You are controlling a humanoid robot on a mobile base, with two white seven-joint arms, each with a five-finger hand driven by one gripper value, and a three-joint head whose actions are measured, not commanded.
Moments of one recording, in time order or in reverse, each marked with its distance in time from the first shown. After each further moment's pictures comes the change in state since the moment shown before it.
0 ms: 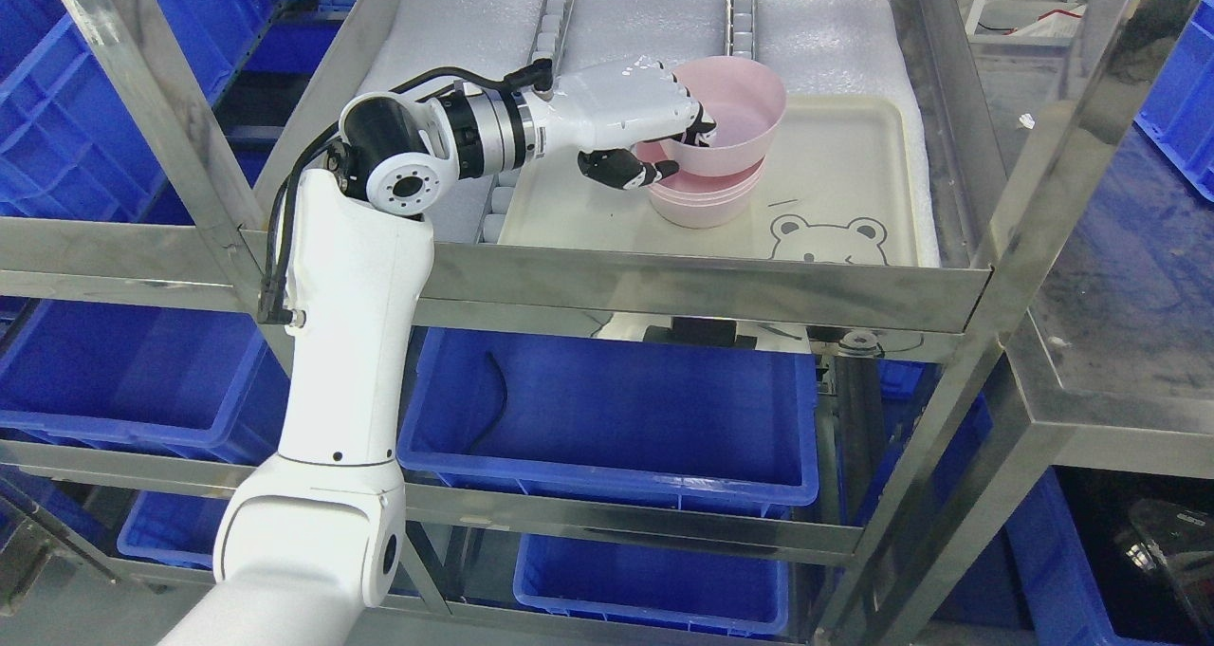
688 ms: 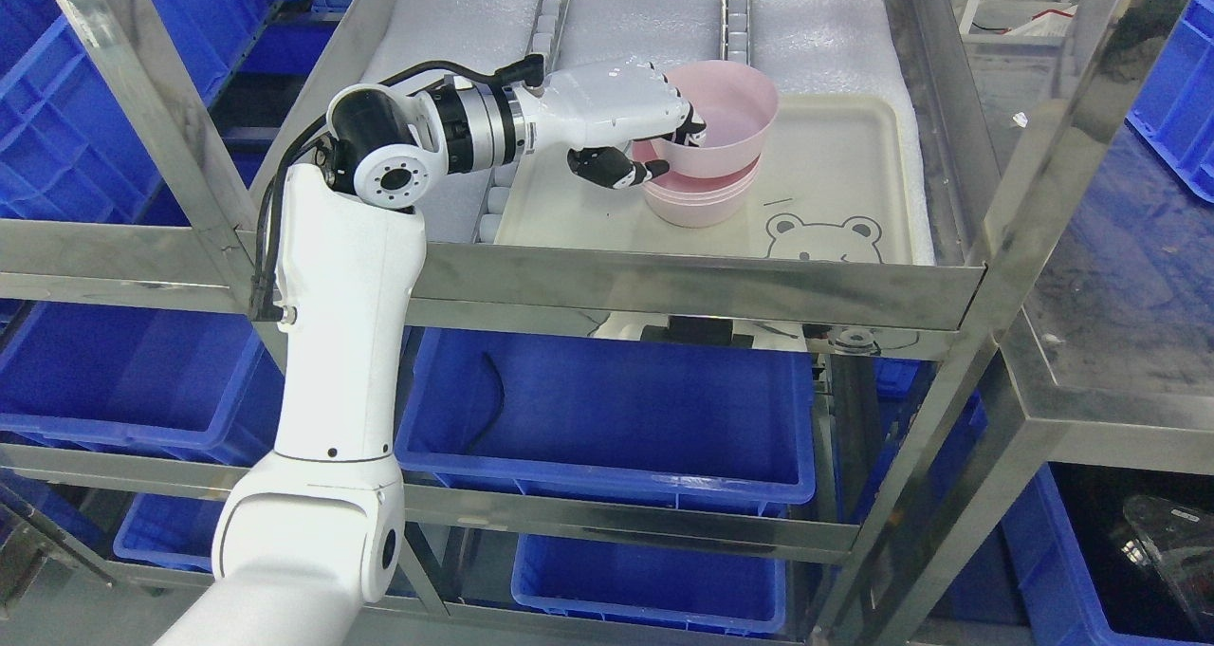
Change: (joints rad) left arm -0.009 0.000 0.029 -0.007 0.009 0.000 -0.051; right arm 0.000 0.000 0.000 0.000 0.000 0.000 0.000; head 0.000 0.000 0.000
